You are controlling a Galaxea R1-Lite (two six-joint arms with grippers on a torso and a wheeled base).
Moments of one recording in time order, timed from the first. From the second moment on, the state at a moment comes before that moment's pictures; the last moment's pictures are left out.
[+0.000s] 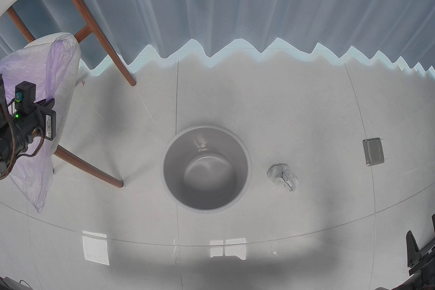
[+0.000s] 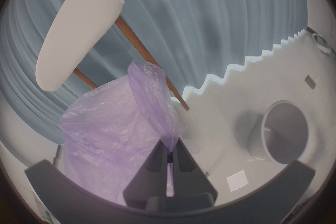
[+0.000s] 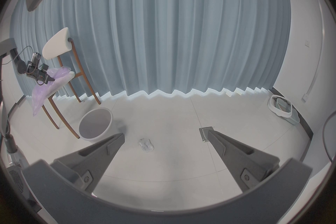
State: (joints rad) left arm -0.01 1.35 -0.70 -0.54 0.16 0.36; right arm 0.00 0.02 -0.02 0.00 0.00 0.00
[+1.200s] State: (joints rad) left arm -0.01 1.08 -0.66 -0.55 -0.13 -0.50; right arm 0.00 0.02 -0.02 0.00 0.00 0.00
